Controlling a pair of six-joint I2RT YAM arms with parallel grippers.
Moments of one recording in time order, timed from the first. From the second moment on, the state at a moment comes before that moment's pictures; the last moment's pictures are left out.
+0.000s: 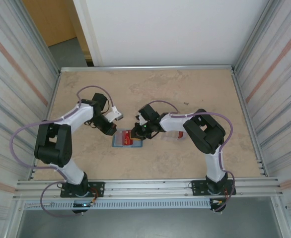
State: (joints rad) left arm -0.25 1.64 1.07 -0.90 0.36 0.52; right arm 0.79 2.01 1.17 -0.15 -0.56 0.87
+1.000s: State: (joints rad) left arm -0.26 1.73 1.00 -0.83 0.22 0.52; right arm 0.84 2.04 1.27 -0.26 -0.50 0.87
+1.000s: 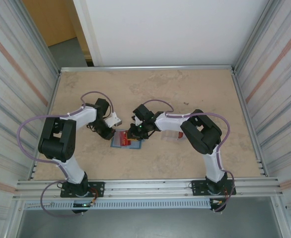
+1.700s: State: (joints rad) left arm -0.33 1.72 0.99 -0.82 0.29 0.47; right arm 0.84 2.01 1.18 -0.12 -0.50 0.98
